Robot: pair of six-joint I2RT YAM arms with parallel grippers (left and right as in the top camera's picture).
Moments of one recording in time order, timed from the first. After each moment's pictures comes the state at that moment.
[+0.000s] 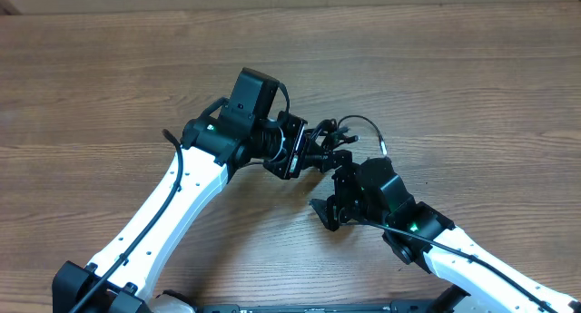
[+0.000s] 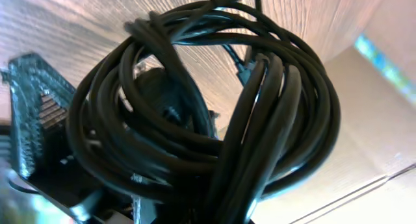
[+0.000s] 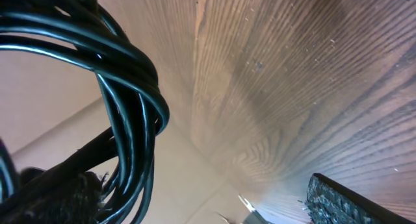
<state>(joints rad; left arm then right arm) -0.48 1.51 1.25 -0.71 0.68 -1.73 0.67 1.20 0.53 0.08 -0.24 1.95</state>
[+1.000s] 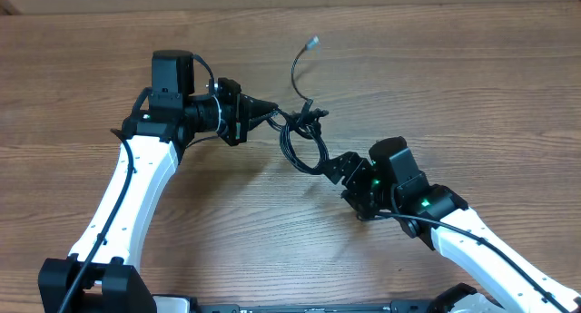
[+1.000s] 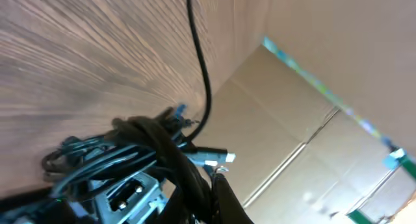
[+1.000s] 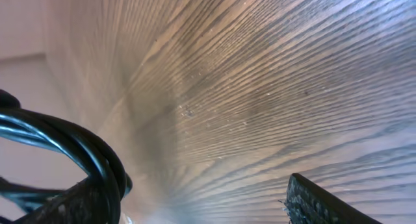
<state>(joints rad) -0.10 1.53 1.18 -0.47 0.91 -1.47 0.50 1.25 0.65 -0.32 -0.31 1.26</state>
